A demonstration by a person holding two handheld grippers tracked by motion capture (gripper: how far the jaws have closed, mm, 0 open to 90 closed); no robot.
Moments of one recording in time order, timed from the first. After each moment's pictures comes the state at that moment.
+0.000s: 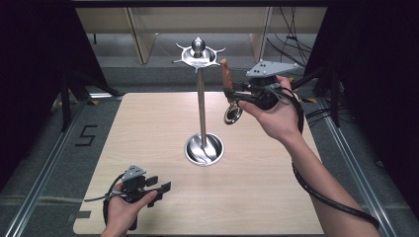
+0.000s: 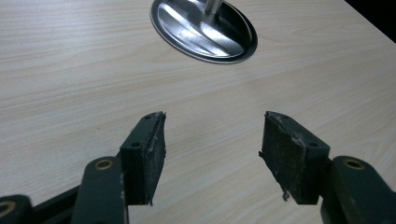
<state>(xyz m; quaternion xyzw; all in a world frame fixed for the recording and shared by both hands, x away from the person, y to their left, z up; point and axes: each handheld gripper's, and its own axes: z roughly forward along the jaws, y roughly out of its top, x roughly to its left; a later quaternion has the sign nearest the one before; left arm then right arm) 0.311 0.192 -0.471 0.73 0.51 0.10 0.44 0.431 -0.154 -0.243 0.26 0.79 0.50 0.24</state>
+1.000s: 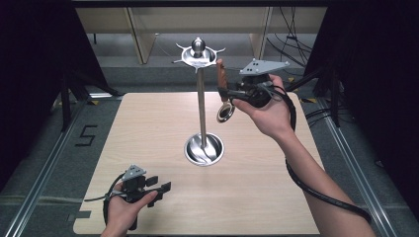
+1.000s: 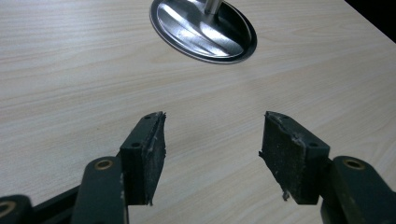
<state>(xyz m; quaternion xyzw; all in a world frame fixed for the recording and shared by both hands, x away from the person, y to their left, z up) 0.312 0.191 -0.471 0.73 0.51 0.10 0.44 0.440 -0.141 -0.249 0.27 0.79 0.51 0.22</state>
